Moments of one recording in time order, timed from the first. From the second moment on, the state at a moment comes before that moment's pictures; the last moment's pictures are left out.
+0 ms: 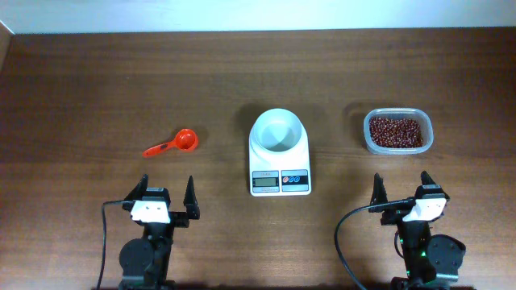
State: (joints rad) left arm -0.03 0.01 0.01 -0.08 0.01 -0.02; right arm -0.11 0.01 0.01 -0.06 -0.15 0.00
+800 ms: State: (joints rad) left arm -0.09 0.01 0.01 -0.08 0.00 -0.02; right arm -0.11 0.01 0.01 -0.06 -0.15 0.00
